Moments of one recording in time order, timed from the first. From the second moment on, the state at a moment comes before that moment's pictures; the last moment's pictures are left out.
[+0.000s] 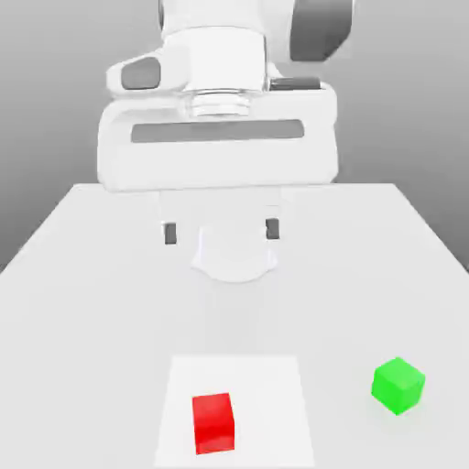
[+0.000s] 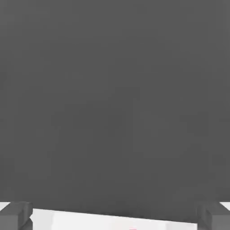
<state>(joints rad) 0.05 -0.16 -0.09 -2.46 0.05 2.57 0.61</state>
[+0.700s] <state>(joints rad) 0.01 0.35 -0.06 -2.52 0.07 2.86 0.52</state>
